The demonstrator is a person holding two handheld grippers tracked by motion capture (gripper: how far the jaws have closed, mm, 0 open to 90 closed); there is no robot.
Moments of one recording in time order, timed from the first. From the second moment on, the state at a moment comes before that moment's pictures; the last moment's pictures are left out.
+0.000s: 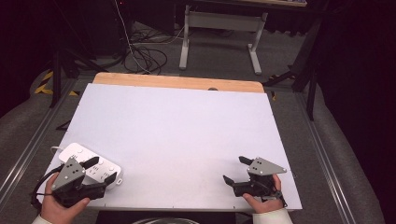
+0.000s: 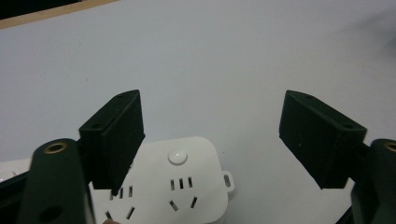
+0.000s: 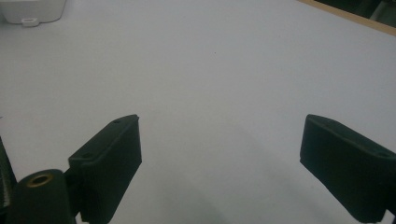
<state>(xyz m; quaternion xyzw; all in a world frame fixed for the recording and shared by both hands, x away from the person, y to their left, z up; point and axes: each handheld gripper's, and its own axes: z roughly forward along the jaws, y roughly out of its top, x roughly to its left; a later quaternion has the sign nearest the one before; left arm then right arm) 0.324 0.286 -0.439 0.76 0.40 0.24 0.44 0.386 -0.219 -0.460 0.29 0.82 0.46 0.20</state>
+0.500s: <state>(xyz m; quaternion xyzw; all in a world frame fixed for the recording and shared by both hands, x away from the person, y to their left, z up) 0.332 0.286 -0.420 0.77 0.41 0.24 0.42 0.387 -0.216 -0.461 0.28 0.82 0.45 0.20</state>
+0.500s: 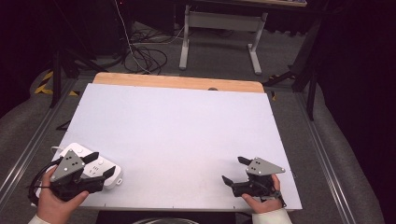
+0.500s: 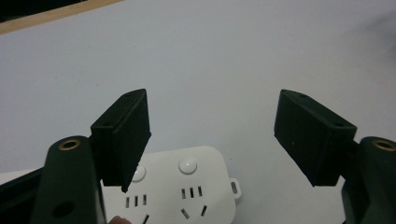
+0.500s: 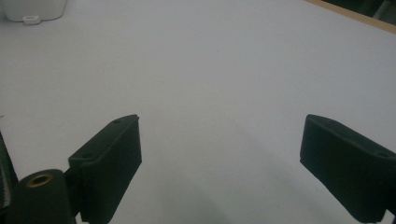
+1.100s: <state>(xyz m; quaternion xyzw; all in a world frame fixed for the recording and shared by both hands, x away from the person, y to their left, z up) 0.343 0.292 -0.408 0.77 0.42 0.23 0.41 0.387 -0.216 -0.462 0.28 0.82 0.45 0.20</state>
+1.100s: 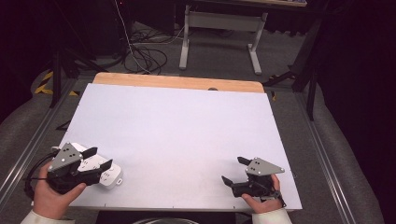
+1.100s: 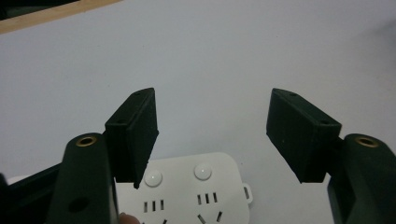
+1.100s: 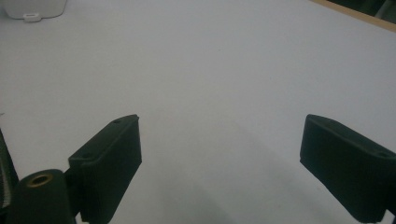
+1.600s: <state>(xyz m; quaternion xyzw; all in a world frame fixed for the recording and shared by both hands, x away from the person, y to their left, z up) 0.348 0.298 -0.401 0.79 0.42 0.24 0.37 0.387 -0.216 -0.462 0.28 0.82 0.45 0.20</state>
